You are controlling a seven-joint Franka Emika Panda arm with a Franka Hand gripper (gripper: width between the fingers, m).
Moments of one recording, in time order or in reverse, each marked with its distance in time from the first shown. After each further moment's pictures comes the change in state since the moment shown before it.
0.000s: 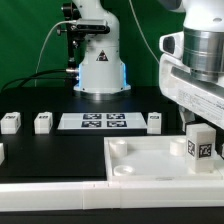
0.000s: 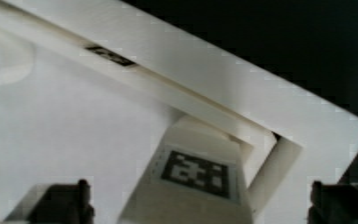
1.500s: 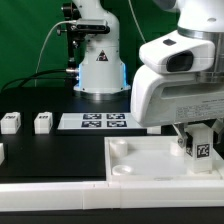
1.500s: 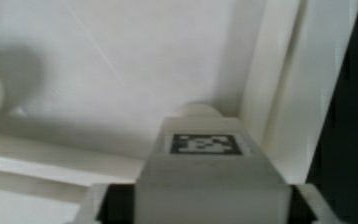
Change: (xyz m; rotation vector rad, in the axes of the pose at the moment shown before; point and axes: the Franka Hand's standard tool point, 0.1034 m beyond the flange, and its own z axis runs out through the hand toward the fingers) arm 0.011 0.004 0.000 -0.026 0.015 -1.257
